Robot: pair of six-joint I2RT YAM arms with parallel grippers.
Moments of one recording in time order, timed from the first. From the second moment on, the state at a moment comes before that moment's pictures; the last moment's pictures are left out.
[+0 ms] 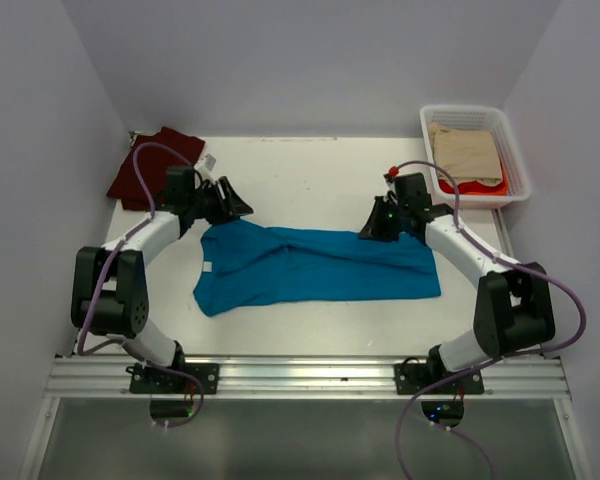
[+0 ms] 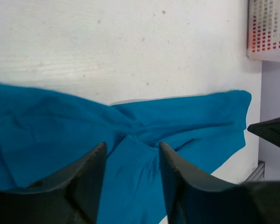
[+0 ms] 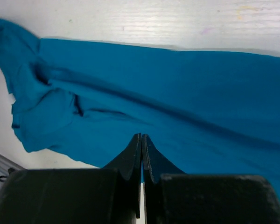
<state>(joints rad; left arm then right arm) -0.07 1.56 0.95 -0.10 0.51 -0.51 0.25 1.51 1.02 -0.42 -0.26 0.51</state>
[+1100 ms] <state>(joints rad) -0.16 1.94 1.08 0.00 0.77 -0.51 0.26 1.40 0.91 -0.40 -0.28 0.48</state>
